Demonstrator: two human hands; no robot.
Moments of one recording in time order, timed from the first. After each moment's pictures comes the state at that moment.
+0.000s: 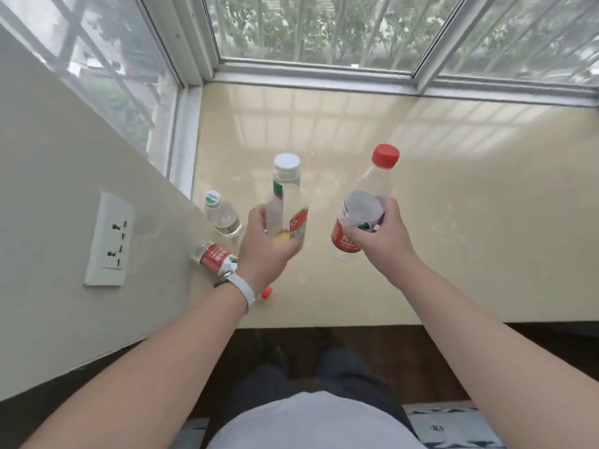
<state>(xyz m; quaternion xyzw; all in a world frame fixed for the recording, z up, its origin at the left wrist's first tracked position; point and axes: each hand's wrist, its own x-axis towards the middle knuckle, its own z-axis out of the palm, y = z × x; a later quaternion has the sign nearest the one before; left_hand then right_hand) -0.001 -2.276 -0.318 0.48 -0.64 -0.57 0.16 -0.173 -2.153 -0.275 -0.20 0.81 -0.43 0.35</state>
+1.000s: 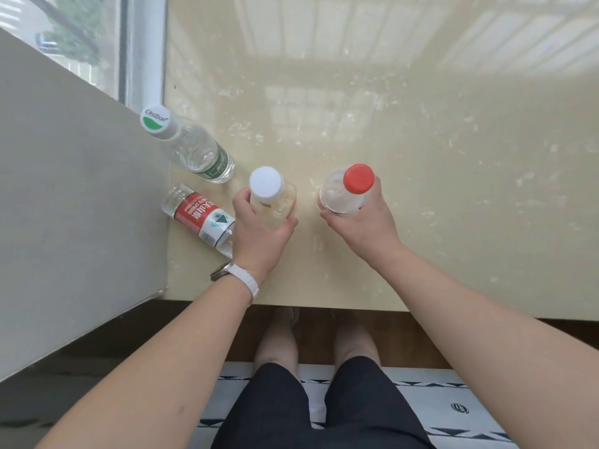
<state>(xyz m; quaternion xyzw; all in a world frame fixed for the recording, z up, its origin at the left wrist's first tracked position) 0.011 -2.254 -0.512 0.61 -0.64 -0.46 0.12 -0.155 -2.169 -0.485 -0.24 0.84 -0.31 0.38</state>
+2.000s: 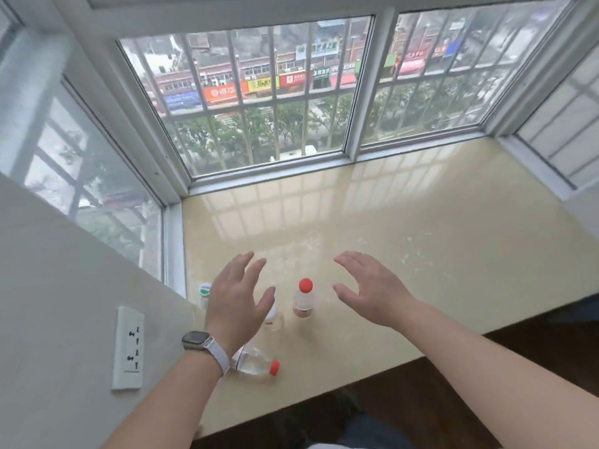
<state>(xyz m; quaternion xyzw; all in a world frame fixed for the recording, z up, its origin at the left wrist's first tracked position) 0.024 -2.310 -0.274 0.24 -0.93 -0.20 0.16 -0.162 -2.107 -0.242 -0.42 0.87 -0.15 0.21</state>
